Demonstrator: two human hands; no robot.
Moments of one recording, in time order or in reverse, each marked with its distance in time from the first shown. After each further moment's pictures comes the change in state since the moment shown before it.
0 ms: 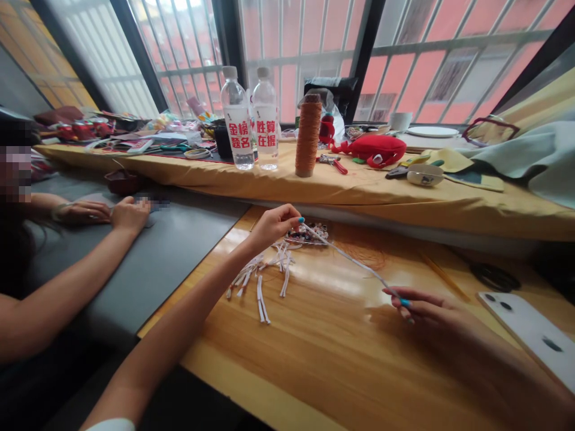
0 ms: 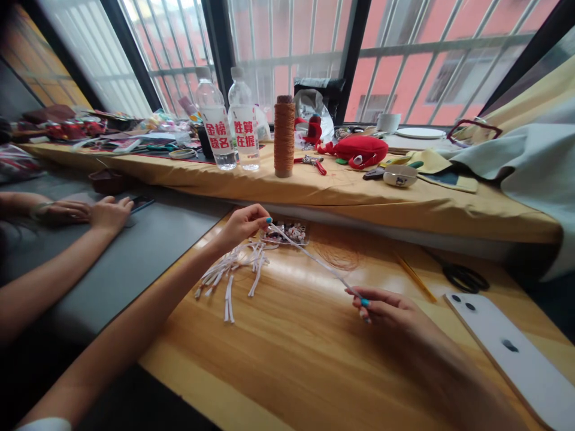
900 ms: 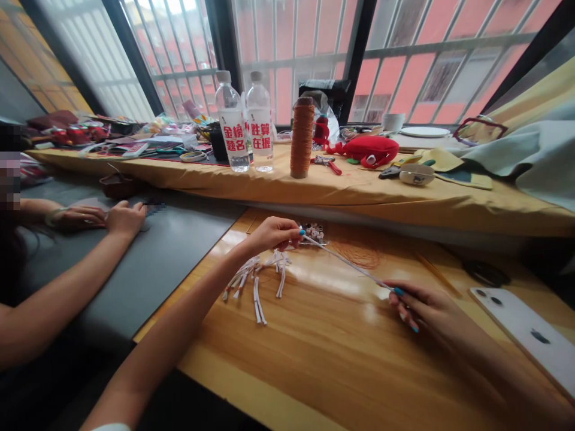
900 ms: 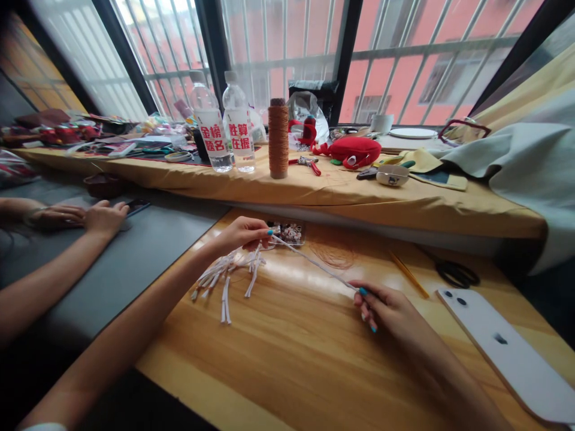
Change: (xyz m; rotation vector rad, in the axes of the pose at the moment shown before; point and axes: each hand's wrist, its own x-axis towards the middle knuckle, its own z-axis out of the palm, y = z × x) left_hand -0.005 0.006 0.000 -0.060 -0.305 -0.207; right_hand 0.008 0.005 0.001 -0.193 0.007 -0.182
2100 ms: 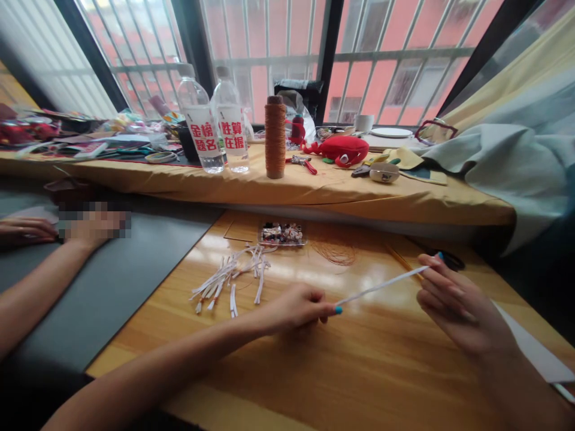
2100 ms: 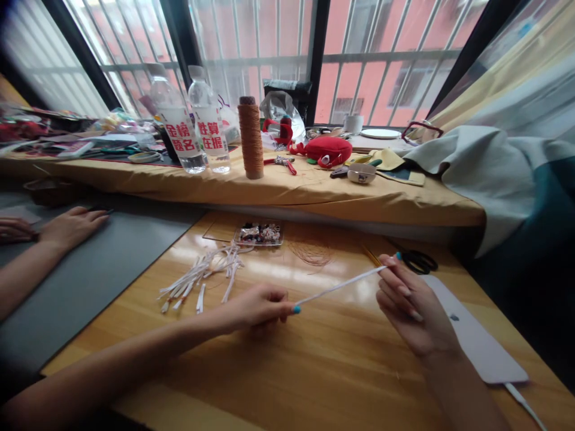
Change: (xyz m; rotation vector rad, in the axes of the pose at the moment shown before) left_hand -0.029 0.019 0.112 -0.097 -0.307 -0.393; right_hand -0.024 -0.030 -0.023 0.645 0.221 -0.120
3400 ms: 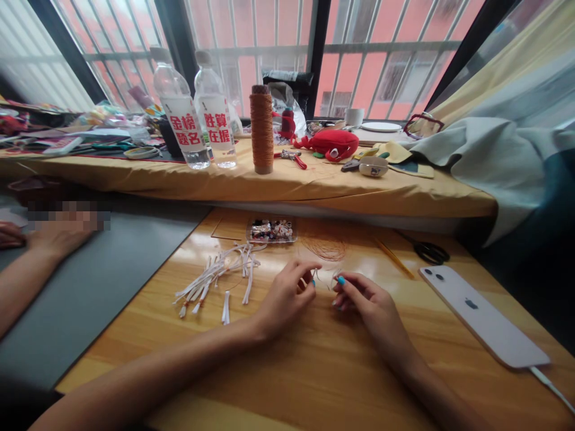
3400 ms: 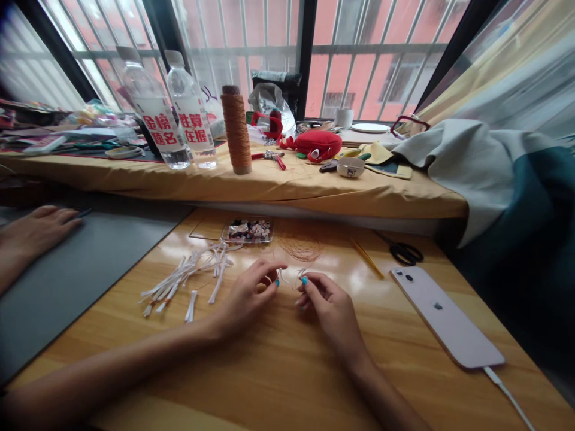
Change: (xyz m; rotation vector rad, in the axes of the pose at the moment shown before) left_hand 0.013 -0.009 0.013 0.227 0.521 0.530; right_hand -0.009 0.065 0.037 -0.544 -0.029 -0.103
